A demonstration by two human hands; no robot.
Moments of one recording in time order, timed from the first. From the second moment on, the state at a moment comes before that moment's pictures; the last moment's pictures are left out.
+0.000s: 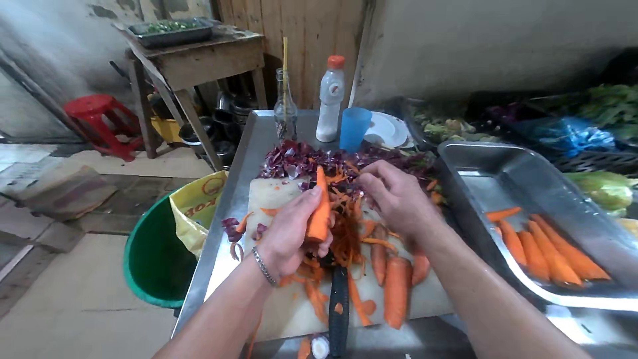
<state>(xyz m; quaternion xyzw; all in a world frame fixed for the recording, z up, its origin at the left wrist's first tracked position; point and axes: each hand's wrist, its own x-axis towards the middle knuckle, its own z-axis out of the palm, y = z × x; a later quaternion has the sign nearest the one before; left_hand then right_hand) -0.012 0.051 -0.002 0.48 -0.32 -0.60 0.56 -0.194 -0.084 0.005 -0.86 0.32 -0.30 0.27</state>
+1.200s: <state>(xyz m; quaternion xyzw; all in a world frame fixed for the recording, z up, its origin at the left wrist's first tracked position) -0.018 0.053 -0.002 0.49 -0.28 -0.55 0.62 -0.180 -0.055 -0.013 -0.93 0.17 -0.28 0.16</state>
